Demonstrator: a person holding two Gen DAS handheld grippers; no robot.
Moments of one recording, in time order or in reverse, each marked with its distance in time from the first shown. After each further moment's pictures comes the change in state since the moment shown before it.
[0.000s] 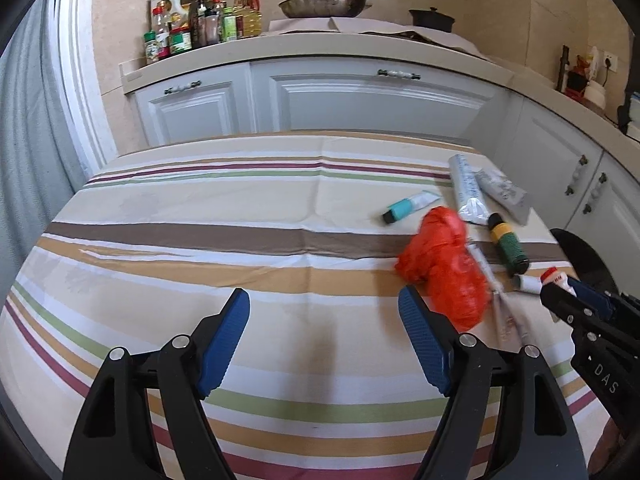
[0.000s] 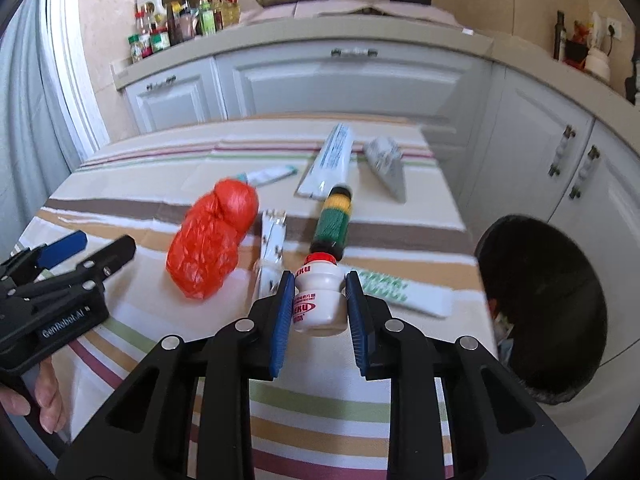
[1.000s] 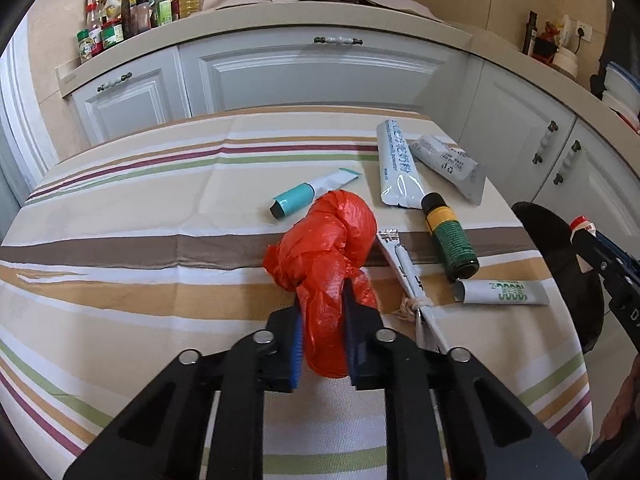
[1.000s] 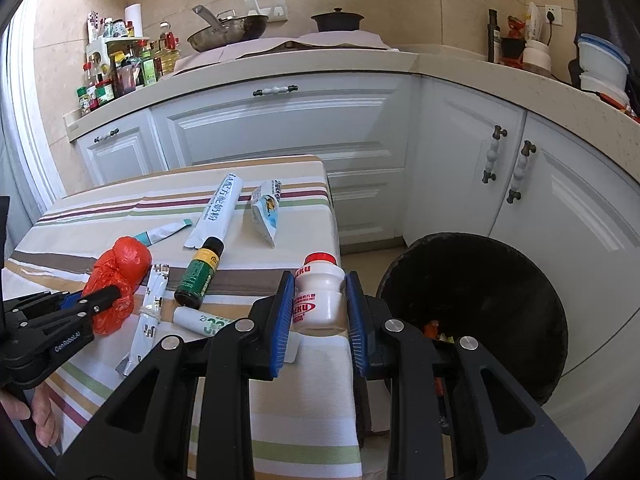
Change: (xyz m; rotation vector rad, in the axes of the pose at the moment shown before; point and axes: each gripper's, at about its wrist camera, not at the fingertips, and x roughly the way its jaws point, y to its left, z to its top) left arm 0.038 -0.058 0.012 0.072 0.102 -0.119; right arm -0.004 -0.087 0.006 0.120 -0.100 -0.117
